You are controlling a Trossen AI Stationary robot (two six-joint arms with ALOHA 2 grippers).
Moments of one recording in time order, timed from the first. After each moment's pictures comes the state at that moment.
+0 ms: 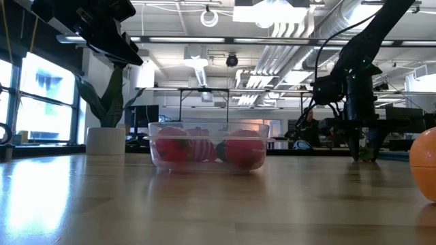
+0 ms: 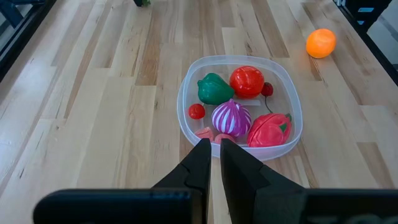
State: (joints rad) left arm 0.26 0.88 0.62 -0.36 0.16 0.09; right arm -0.87 1.48 0.68 -0.77 -0.06 0.79
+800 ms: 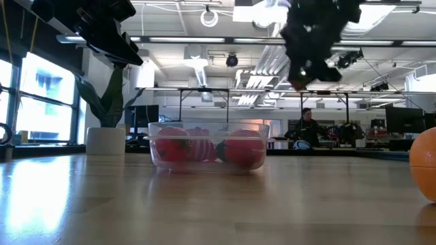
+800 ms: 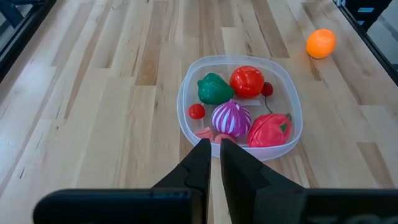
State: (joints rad) left arm 0.26 0.88 0.62 -0.36 0.16 0.09; right arm -0.53 1.29 1.04 -0.81 -0.26 0.62
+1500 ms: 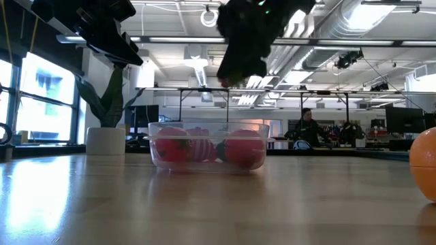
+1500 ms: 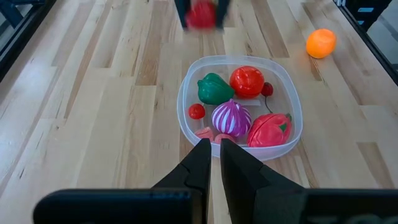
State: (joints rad) left arm 0.26 0.88 0.62 -0.36 0.16 0.09; right arm -0.03 1.69 1.32 -0.49 -0.03 0.29
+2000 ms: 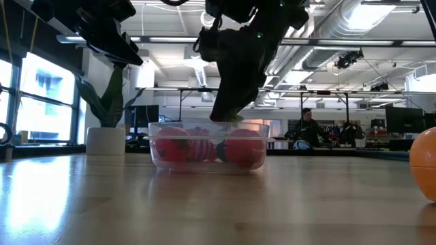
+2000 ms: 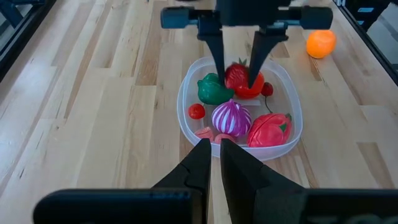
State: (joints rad) left arm 0.26 0.88 0.62 -0.36 0.16 0.09; right arm 0.08 1.92 1.37 -0.48 0.01 0.22
